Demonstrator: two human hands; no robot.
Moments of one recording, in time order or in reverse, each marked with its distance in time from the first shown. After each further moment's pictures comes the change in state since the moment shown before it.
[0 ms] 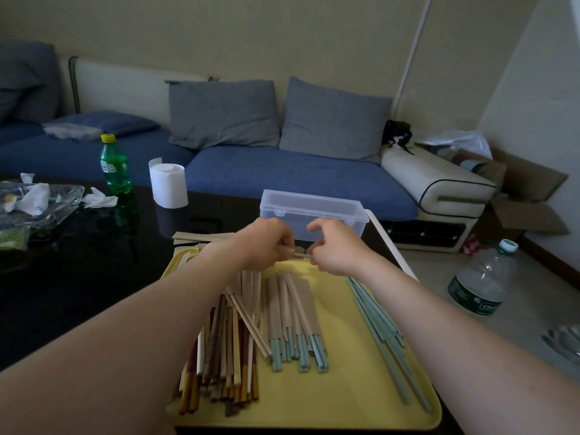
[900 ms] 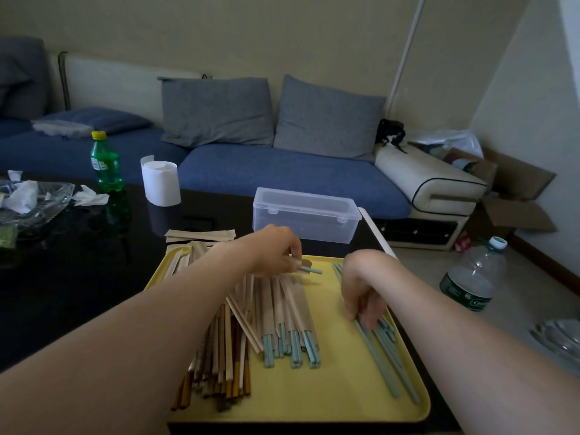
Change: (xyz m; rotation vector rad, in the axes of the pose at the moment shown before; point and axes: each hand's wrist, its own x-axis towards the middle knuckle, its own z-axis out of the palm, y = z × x) left_hand 0.006 0.016 0.013 0.060 -0.146 0.103; right_hand -0.010 0.020 -0.024 -0.419 -0.491 0.802
